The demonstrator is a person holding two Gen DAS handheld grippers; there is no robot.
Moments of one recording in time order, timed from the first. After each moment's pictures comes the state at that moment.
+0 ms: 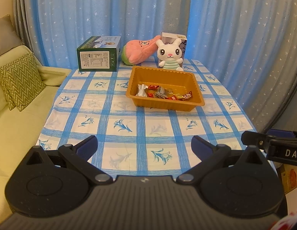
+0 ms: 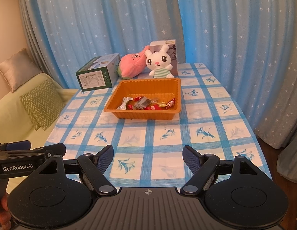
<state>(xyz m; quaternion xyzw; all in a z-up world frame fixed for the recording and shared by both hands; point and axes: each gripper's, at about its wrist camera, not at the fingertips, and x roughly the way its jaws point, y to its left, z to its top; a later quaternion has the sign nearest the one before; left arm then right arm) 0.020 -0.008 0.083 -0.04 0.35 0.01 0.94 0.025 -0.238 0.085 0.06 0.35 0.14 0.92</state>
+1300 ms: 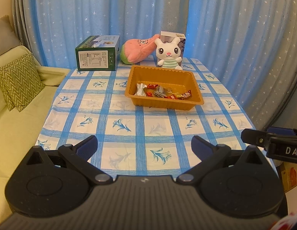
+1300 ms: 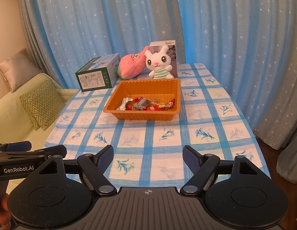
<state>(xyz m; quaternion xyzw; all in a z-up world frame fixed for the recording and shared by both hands) 0.021 -0.008 0.083 -0.04 0.35 0.00 0.93 0.027 -0.241 0.085 0.06 0.35 0.13 0.92</state>
